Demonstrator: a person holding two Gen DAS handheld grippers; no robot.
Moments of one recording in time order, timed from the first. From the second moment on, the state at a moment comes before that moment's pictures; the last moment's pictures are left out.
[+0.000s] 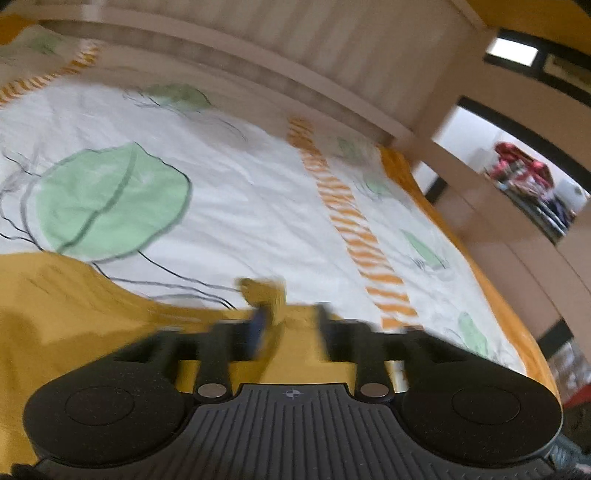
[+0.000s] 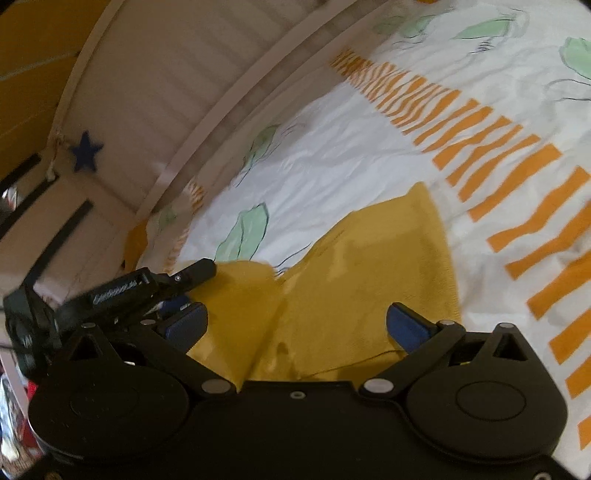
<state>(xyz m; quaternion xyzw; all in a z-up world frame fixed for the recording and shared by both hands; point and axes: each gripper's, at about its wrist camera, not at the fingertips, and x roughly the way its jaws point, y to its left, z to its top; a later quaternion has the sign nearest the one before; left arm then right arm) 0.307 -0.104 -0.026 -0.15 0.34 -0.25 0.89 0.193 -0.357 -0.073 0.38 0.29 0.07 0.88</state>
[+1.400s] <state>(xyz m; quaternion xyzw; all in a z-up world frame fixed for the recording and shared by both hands) 0.289 0.066 -0.087 -0.04 0.42 -0.11 0.90 0.220 -0.235 -0.067 0.08 0.31 0.04 0.95</state>
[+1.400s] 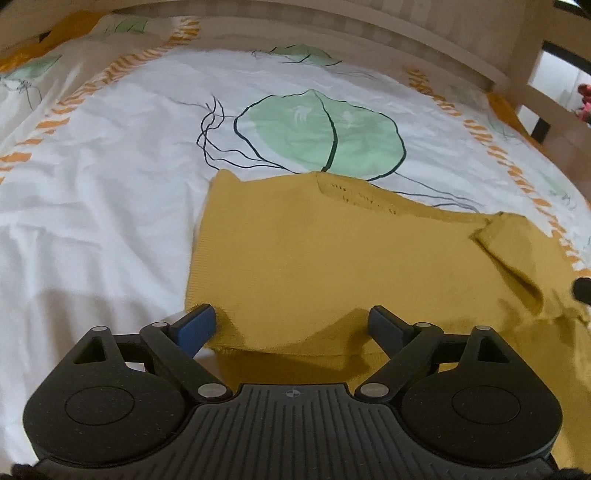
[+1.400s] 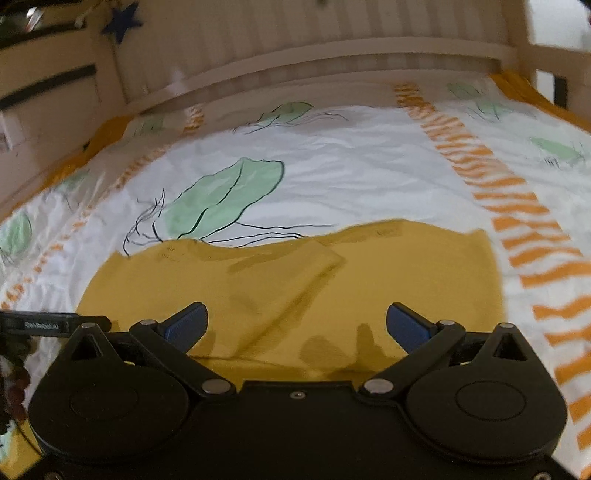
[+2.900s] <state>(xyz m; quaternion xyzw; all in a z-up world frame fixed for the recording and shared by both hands) 0.293 0.088 -0.066 -0.12 0.41 -0.12 0.89 0.259 -0.288 -0.091 0.18 0.36 0.06 0.92</state>
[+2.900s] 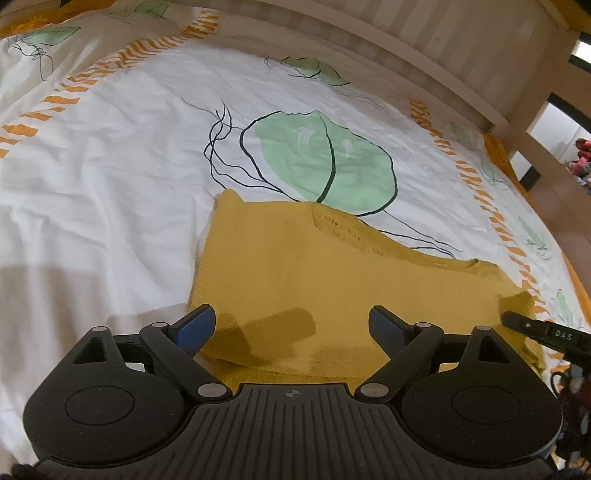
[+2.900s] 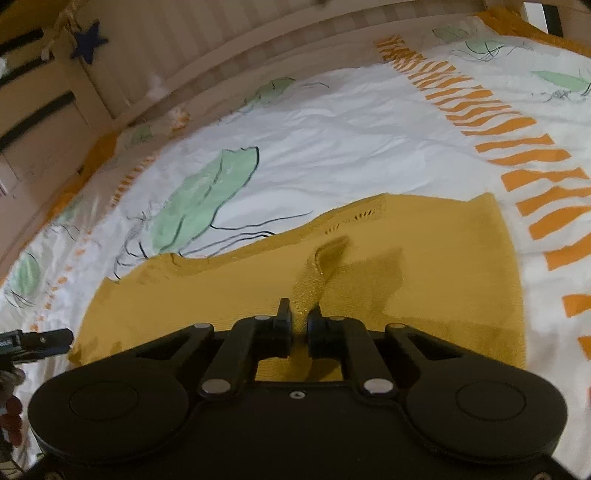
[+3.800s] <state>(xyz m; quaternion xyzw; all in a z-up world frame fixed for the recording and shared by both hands) 0.299 0.090 -0.089 -0.08 0.44 -0.10 0.89 0.228 -0.335 -0.079 0.09 0.35 -0.09 0.93</state>
